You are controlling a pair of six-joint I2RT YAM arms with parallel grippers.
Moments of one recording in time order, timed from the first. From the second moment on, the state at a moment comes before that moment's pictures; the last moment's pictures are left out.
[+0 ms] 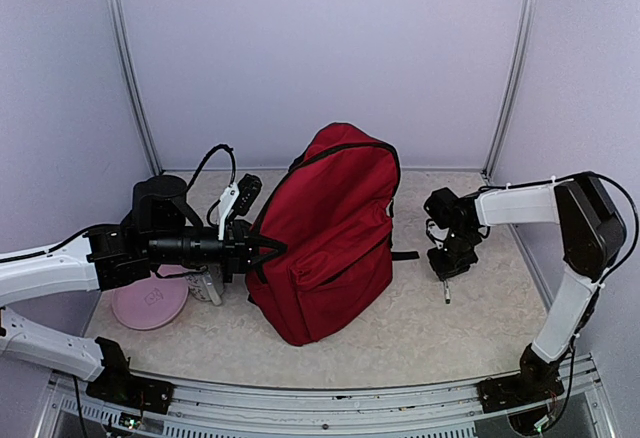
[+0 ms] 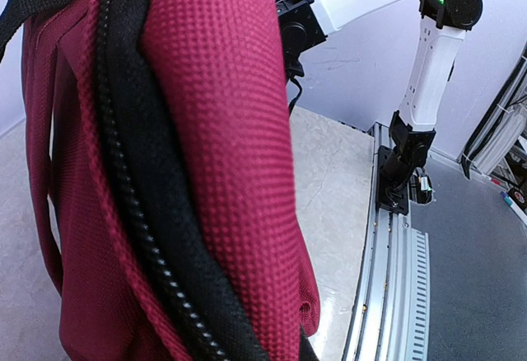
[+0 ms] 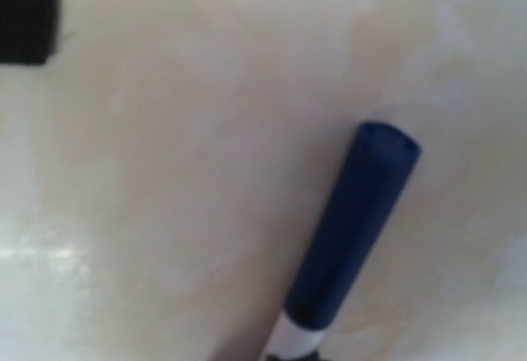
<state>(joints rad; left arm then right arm) -0.90 1.09 0.78 0.02 0.38 -0.10 0.43 1.77 1.07 -0.72 0.16 0.19</state>
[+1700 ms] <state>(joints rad) -0.90 1.08 0.78 0.02 0.37 -0.10 0.99 1.27 0.81 0.06 -0.31 -1.23</state>
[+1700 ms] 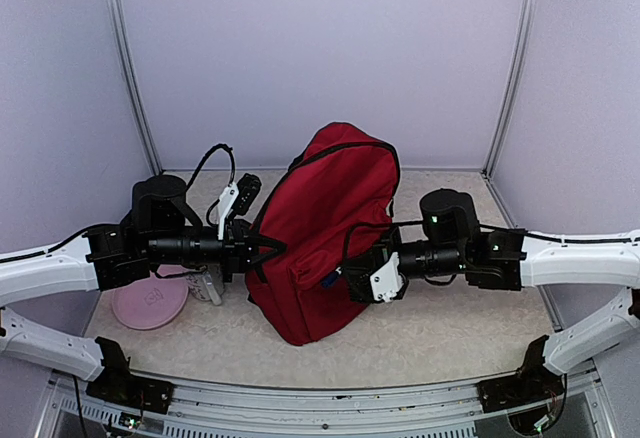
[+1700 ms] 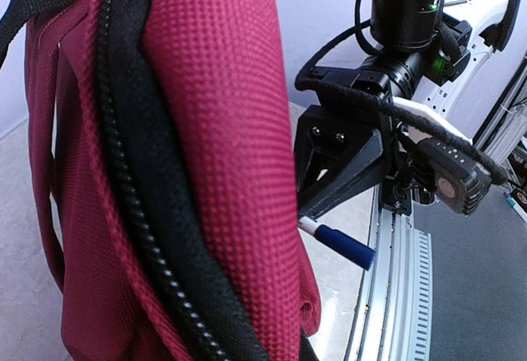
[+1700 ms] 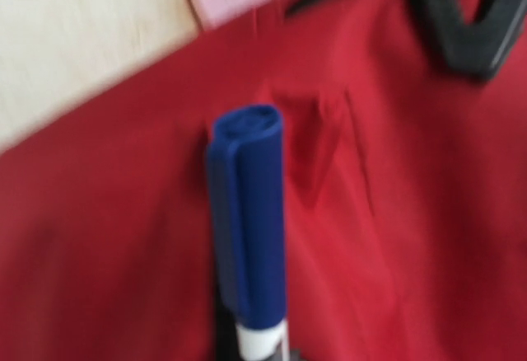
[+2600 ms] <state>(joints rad) -0.90 1.08 0.78 0.02 0.36 -0.10 0.90 1.35 0.94 -0.15 -0.02 -1.24</state>
